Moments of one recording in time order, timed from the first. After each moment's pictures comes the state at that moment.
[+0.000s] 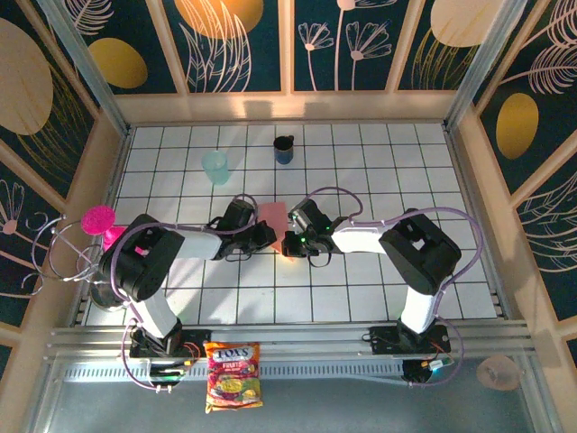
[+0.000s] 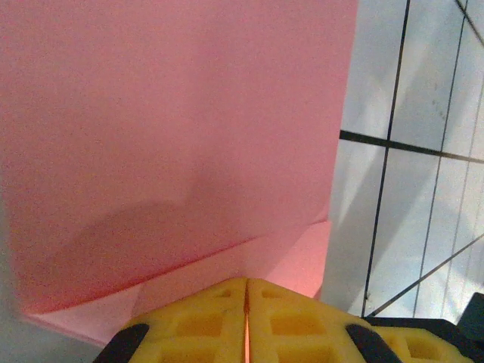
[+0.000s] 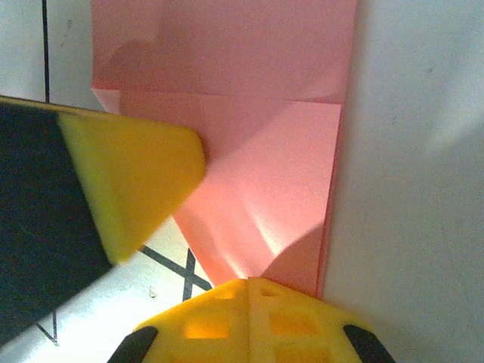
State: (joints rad) left arm -0.55 1.74 0.66 0.24 0.37 -0.95; right arm 0.81 1.80 0.89 -0.09 -0.29 0.72
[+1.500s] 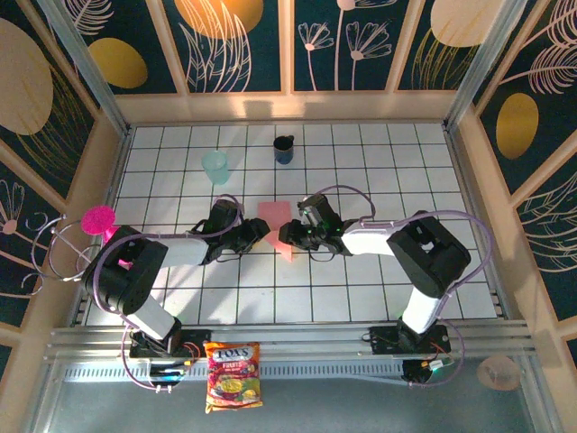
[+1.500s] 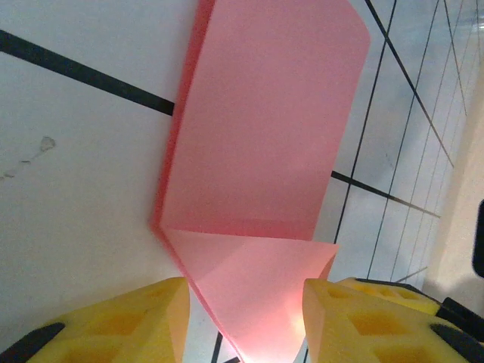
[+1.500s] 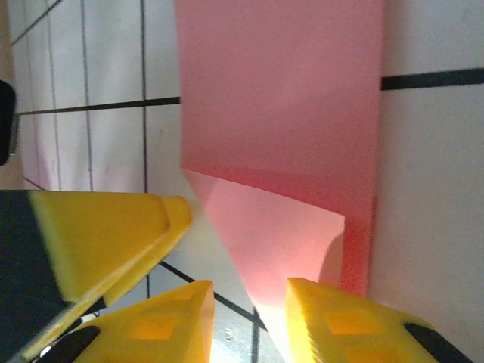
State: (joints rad) left arm -0.50 1.61 0.58 0.28 0.37 -1.12; right arm 0.75 1.75 0.81 0.17 -0.33 0.91
